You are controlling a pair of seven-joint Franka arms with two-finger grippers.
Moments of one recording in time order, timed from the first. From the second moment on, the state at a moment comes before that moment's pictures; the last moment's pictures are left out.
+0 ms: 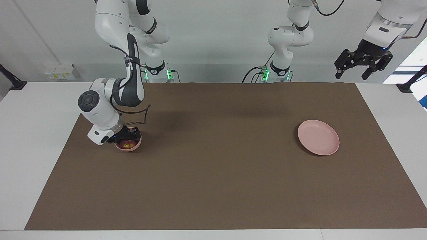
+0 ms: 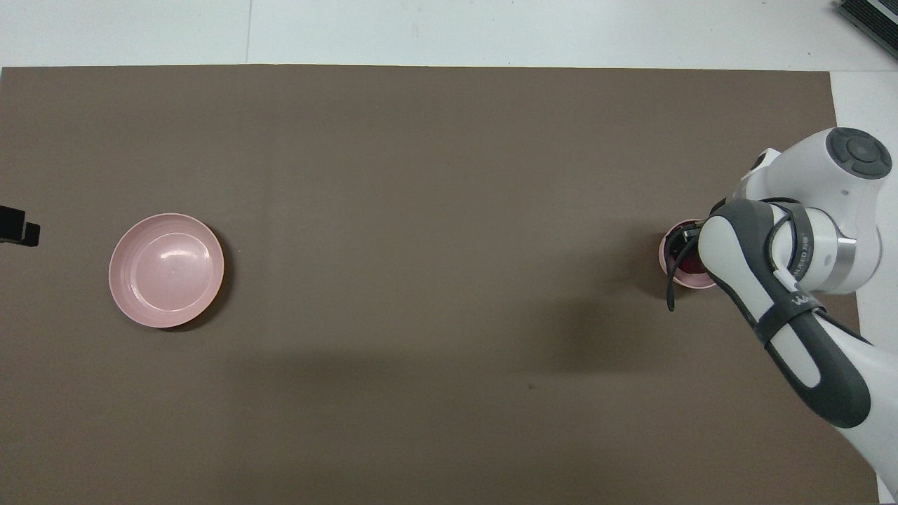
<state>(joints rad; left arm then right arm) -0.02 -0.02 0.01 -1.42 -0.01 1.42 0.07 0.08 0.33 -0.16 -1.88 0.07 2.08 -0.26</state>
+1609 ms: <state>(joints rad) -0.02 -0.02 0.01 -1.42 -0.01 1.42 0.07 0.11 0.01 -0.16 -1.63 0.07 1.59 0.01</state>
